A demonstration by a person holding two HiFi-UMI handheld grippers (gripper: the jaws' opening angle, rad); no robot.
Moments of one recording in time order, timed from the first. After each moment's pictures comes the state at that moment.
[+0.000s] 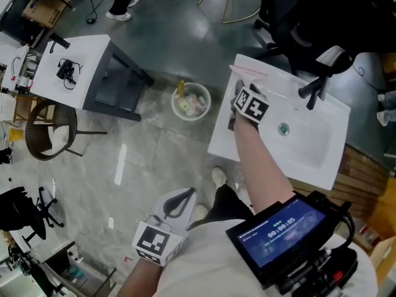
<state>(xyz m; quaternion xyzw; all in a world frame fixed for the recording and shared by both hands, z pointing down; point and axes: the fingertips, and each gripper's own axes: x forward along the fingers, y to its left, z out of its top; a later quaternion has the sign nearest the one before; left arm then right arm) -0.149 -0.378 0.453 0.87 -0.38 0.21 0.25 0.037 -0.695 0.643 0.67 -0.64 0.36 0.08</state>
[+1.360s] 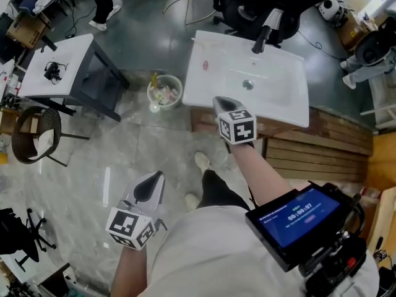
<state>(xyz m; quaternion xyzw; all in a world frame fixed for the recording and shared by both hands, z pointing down) -0.210 -0.198 0.434 0.89 -0.38 0.15 0.21 -0.012 -0.396 0.543 0.54 -0.79 0.22 0.18</state>
